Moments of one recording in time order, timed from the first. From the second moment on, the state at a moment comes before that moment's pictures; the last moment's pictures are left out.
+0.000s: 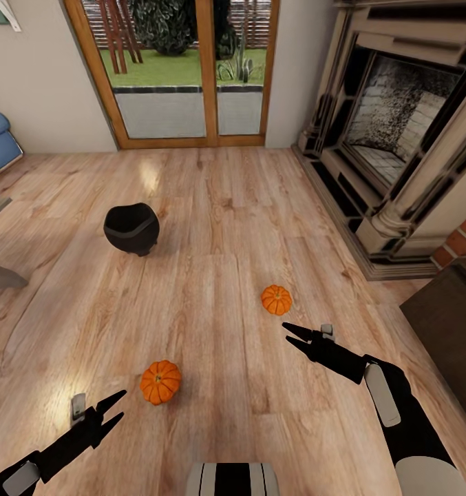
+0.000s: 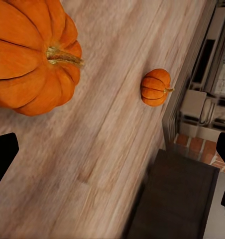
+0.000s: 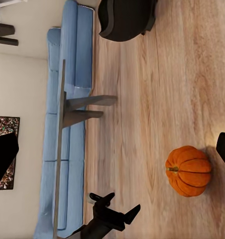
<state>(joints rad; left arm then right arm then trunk) -0.53 0.37 -0.22 -0.15 1.15 0.43 -1.09 -0.51 -0.06 -0.25 -1.10 -0.56 0.90 0.88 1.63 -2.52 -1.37</state>
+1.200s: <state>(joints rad) -0.53 0.37 -0.22 -0.15 1.15 0.43 -1.13 -0.45 -0.05 -0.33 -1.23 -0.56 0.91 0.92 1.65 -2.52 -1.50</state>
